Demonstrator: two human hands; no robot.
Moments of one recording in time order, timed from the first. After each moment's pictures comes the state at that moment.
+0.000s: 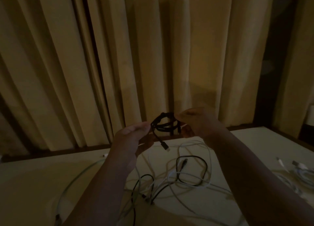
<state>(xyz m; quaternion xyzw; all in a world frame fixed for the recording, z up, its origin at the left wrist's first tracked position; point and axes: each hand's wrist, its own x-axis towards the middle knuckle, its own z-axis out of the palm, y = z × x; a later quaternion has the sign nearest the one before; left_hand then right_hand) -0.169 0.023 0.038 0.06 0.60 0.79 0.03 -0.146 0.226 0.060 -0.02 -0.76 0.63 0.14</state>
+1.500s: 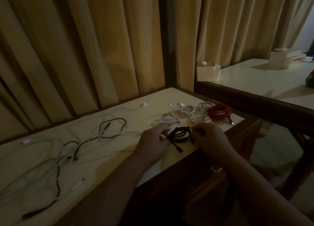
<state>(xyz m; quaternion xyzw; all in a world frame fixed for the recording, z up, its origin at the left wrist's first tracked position) -0.009 0.205 -0.087 0.44 0.82 0.37 0.00 0.135 0.362 -0.085 -0.28 -0.87 0.34 0.23</state>
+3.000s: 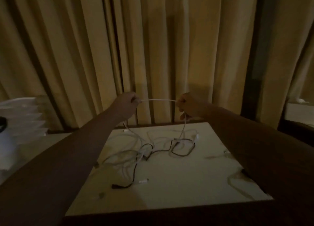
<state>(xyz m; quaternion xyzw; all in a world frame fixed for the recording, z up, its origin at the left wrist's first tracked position) -0.133 -0.048 0.100 0.24 0.90 0.29 -0.21 -0.085 0.212 0.095 0.00 -0.90 0.43 0.11</state>
